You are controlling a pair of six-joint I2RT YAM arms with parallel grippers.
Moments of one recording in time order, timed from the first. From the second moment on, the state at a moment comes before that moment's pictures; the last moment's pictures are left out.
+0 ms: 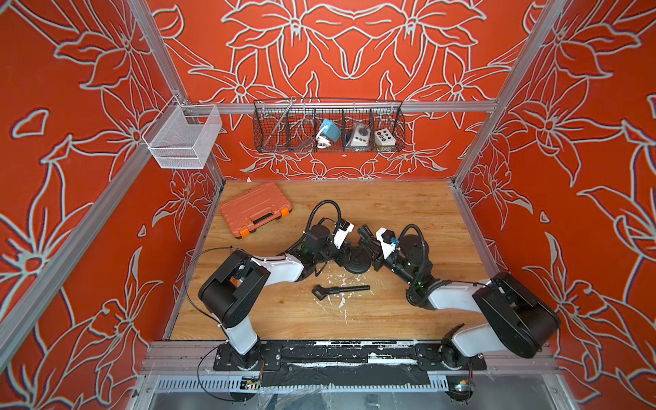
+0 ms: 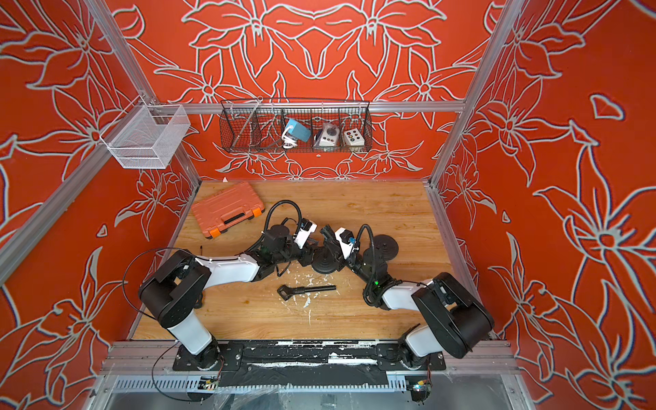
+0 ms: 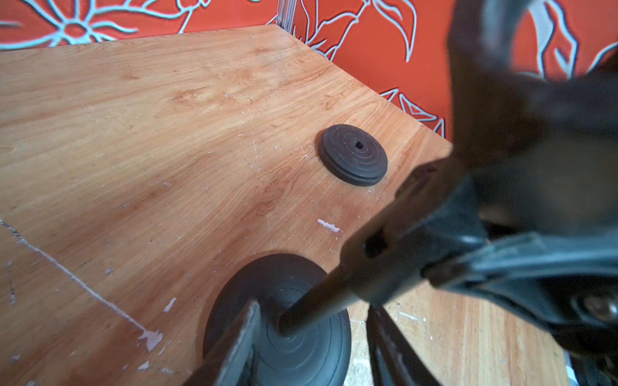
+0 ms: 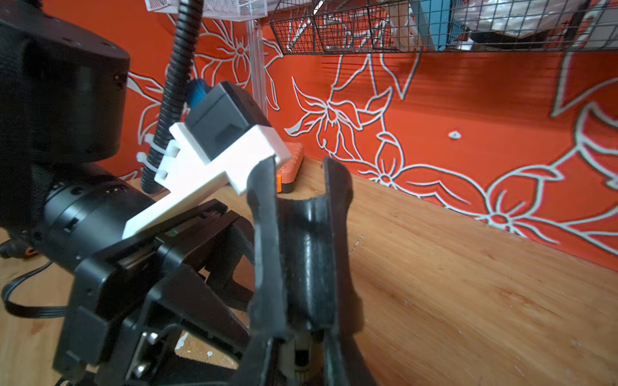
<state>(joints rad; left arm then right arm) -0.60 1.70 0.79 0.51 0.42 -0.14 0.62 1.42 0.34 1.04 -0.18 -0.03</state>
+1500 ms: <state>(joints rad) -0.65 1.83 0.87 0.60 0.53 -0.15 0.67 1.15 0.40 0.51 0.03 0.05</state>
